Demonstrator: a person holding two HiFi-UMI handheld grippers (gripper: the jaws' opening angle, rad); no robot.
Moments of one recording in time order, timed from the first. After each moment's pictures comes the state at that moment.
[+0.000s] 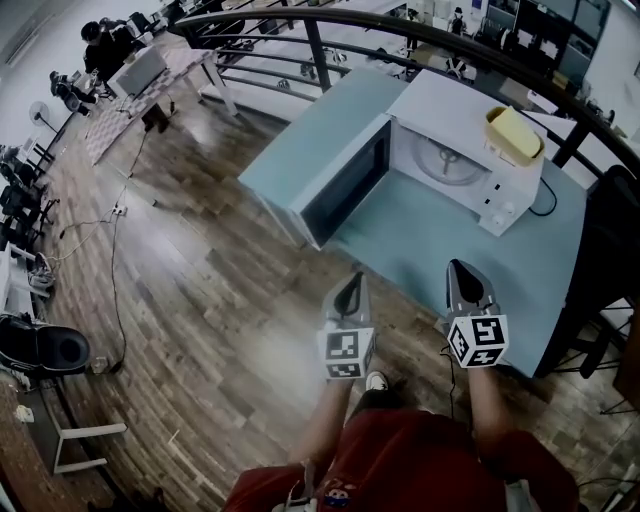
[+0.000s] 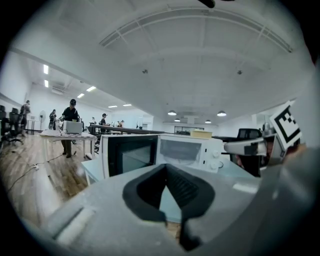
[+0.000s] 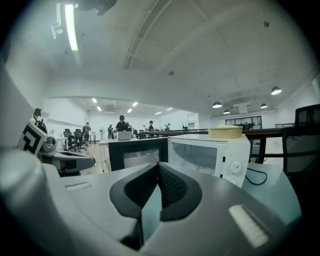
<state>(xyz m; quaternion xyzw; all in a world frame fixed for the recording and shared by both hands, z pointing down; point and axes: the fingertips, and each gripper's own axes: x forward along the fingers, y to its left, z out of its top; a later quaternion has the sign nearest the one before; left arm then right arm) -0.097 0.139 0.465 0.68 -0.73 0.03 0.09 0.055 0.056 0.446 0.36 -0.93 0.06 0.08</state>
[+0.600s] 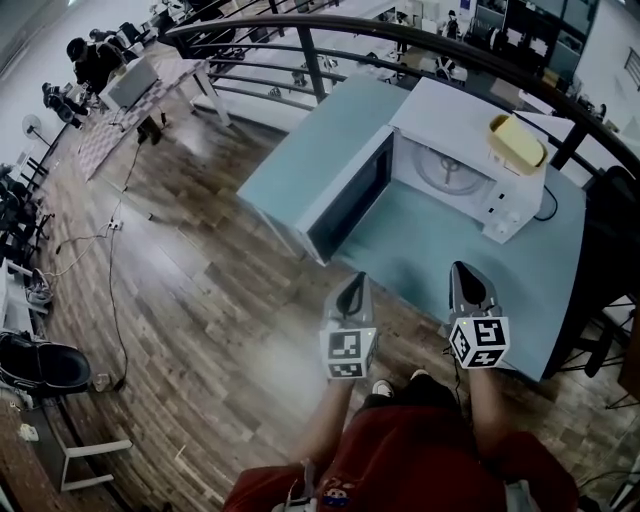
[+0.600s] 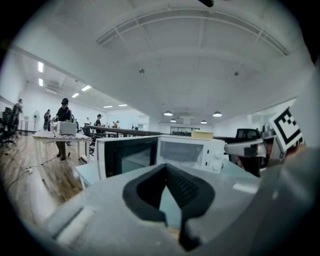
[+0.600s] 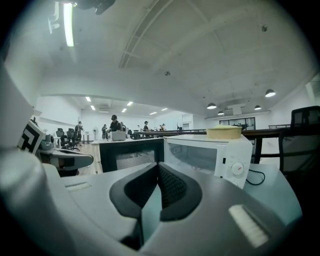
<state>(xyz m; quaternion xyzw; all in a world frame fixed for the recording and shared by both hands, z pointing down) -0.131 0.108 0.462 0.70 -0.71 0.04 0.08 0.030 0.032 0.448 0.40 -0.91 0.06 0.08</state>
